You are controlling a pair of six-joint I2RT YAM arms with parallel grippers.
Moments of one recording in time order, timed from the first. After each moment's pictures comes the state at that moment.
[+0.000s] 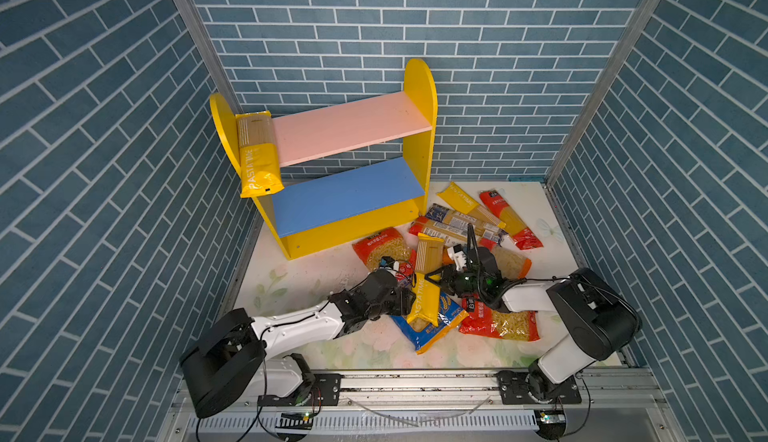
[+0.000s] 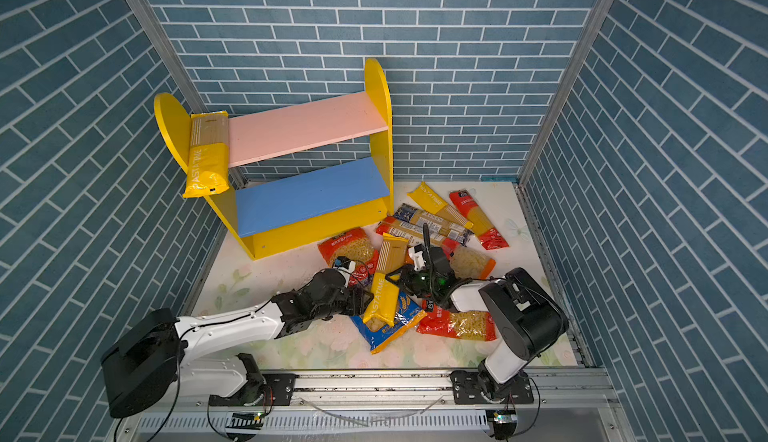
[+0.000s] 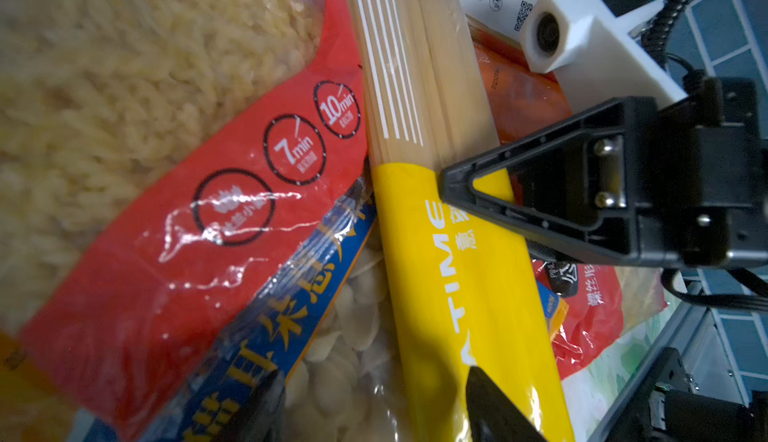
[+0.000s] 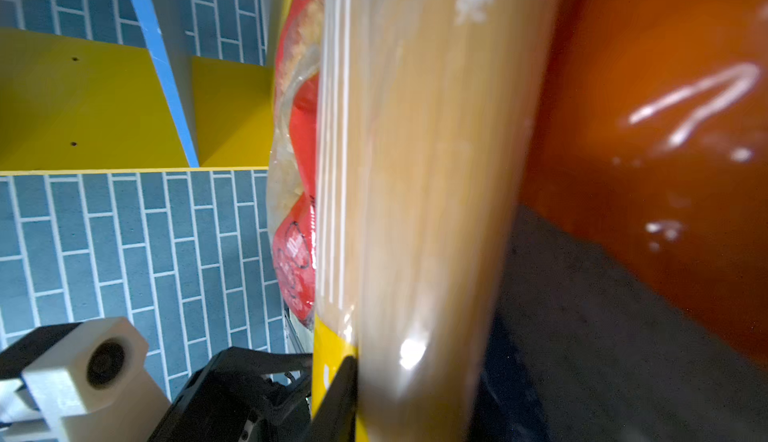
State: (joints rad) left arm -0.90 1.26 0.53 0.01 0.00 -0.75; right arm 0.60 1.62 0.51 0.57 -0.59 1.08
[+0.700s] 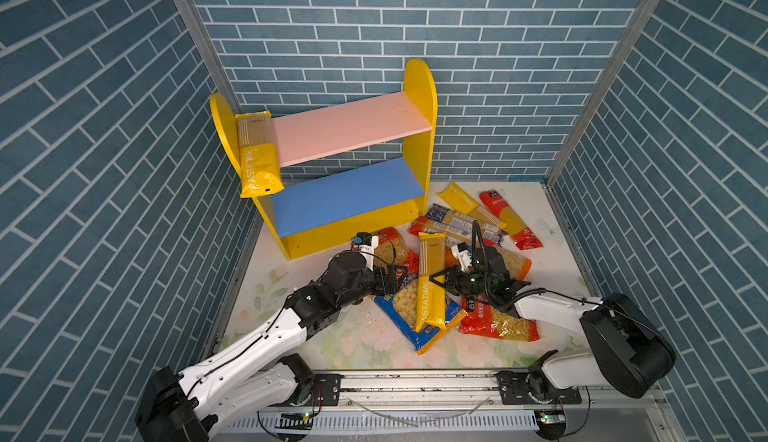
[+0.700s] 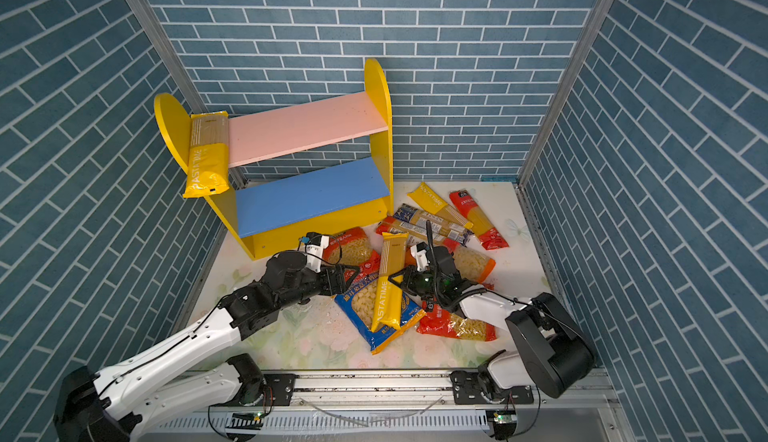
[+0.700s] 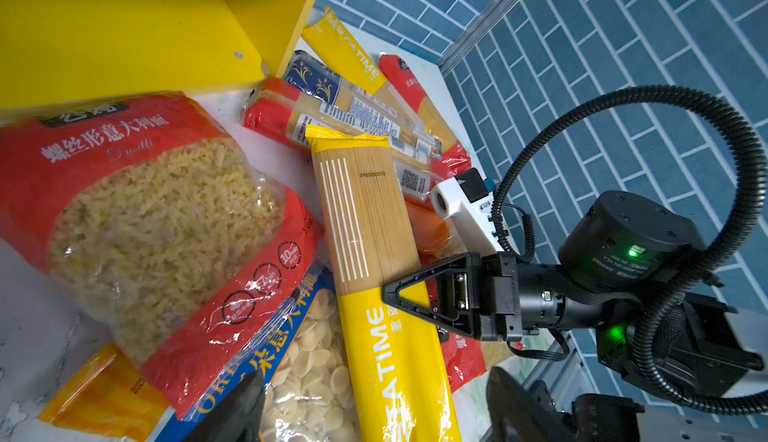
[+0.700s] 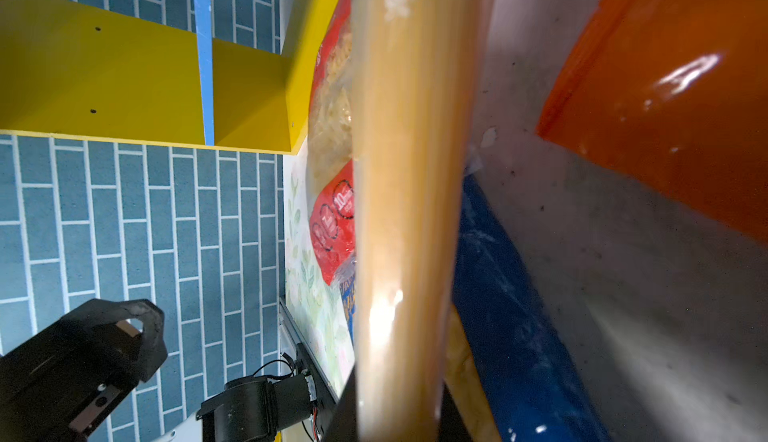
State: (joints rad) left arm -0.76 0.95 0.70 -0.21 0.11 -0.73; right arm 0.61 1.36 0.53 0.27 -0.56 0.96
